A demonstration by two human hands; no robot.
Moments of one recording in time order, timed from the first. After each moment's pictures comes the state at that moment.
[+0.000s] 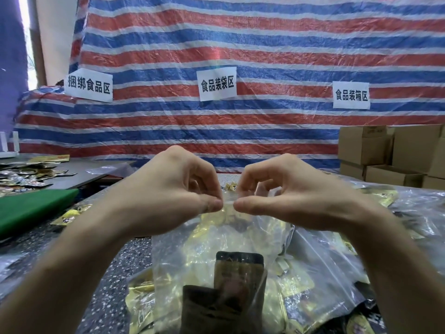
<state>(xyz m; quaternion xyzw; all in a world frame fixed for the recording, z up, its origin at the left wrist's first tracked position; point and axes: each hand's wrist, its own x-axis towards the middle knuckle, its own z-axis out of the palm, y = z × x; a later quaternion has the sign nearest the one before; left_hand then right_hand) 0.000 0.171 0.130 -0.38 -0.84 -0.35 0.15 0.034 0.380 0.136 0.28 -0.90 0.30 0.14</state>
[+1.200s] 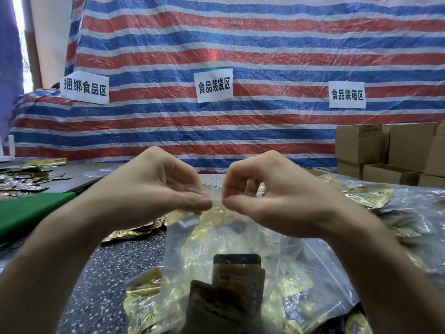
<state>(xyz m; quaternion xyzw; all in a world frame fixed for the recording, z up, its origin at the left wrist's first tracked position) -0.007 0.153 0.136 -0.41 -0.82 -0.40 0.05 0.040 0.359 0.137 0.24 -0.93 0.22 0.20</state>
